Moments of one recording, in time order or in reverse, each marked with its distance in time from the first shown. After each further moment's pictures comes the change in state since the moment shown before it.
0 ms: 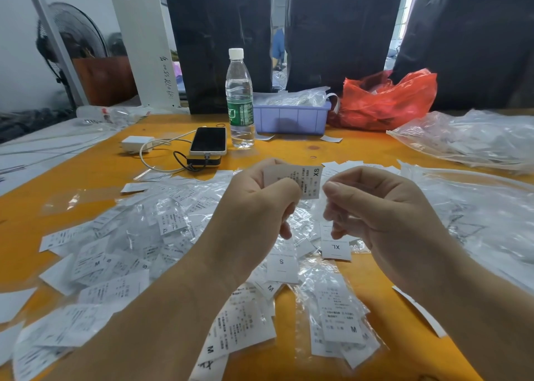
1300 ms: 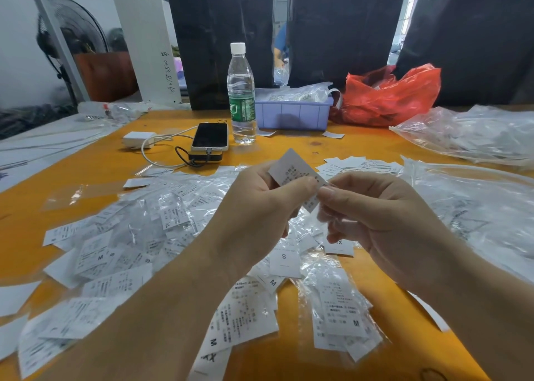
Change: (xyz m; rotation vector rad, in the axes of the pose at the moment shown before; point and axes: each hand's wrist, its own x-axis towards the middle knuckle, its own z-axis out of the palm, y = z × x) left_hand 0.002 -0.003 -0.002 0.104 -0.039 -0.035; right_hand 0.000 0.002 -0.001 0.041 -0.160 0.074
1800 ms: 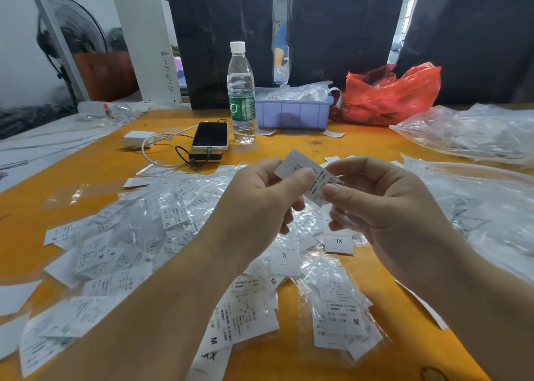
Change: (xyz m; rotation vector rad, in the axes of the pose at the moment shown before) left_hand 0.000 0.000 -0.002 -0.025 0.008 -0.005; right_hand -0.001 0.000 0.001 0.005 0.149 -0.042
